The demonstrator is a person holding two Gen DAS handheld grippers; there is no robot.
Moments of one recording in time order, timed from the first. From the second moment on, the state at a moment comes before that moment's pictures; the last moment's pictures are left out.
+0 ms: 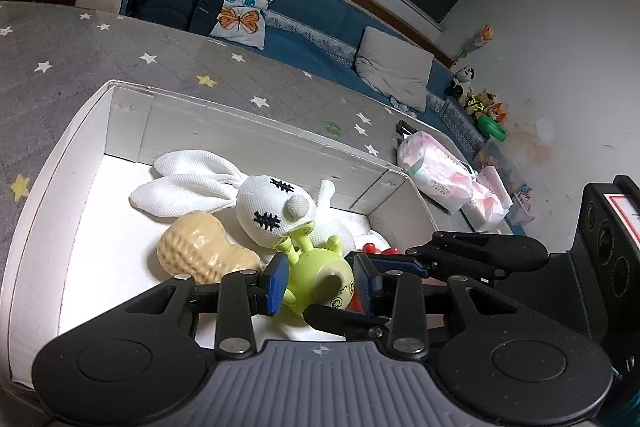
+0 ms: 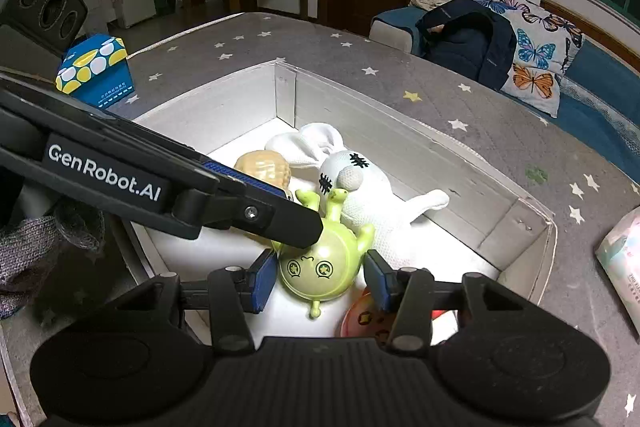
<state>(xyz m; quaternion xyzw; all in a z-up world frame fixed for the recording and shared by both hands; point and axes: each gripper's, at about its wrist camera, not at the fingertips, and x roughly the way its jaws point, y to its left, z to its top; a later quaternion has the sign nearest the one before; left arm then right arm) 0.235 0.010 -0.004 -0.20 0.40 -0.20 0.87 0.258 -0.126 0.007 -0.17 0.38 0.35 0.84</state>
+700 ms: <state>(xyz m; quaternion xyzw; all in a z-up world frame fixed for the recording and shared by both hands) 0.194 0.009 0.023 -0.18 0.37 -0.19 0.89 0.225 -0.141 0.027 -0.15 0.34 0.34 0.86</state>
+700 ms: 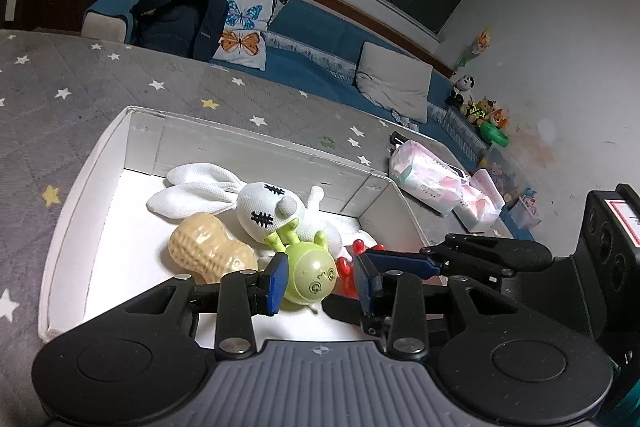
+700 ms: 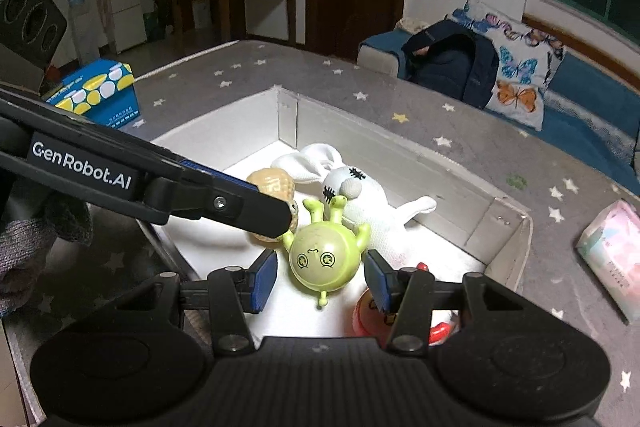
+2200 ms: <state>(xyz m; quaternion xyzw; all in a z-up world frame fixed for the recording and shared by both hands) 0.067 0.020 0.010 -0.17 0.35 -0.16 0.91 0.082 -0.163 0.015 -0.10 0.29 0.35 0.88</state>
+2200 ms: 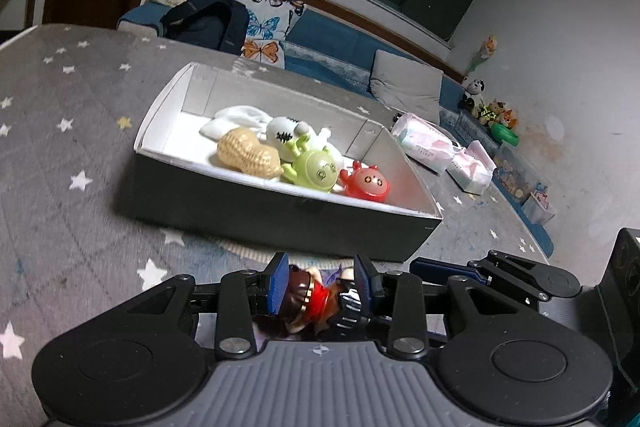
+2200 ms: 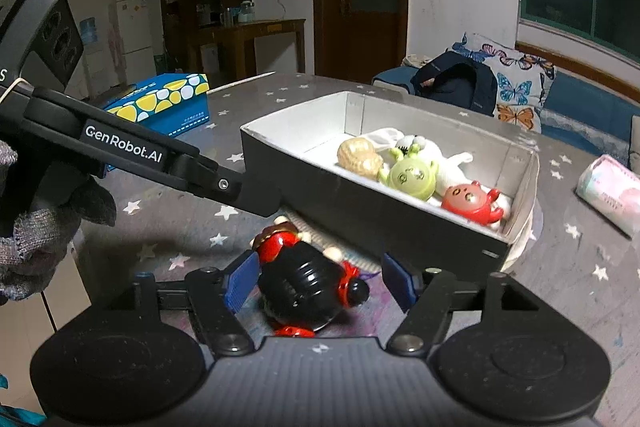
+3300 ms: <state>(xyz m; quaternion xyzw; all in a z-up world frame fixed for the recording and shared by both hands) 0.080 0.028 -0.017 -0.20 0.38 -0.15 0.89 0.092 -0.165 -0.011 -0.05 0.33 0.34 0.88</state>
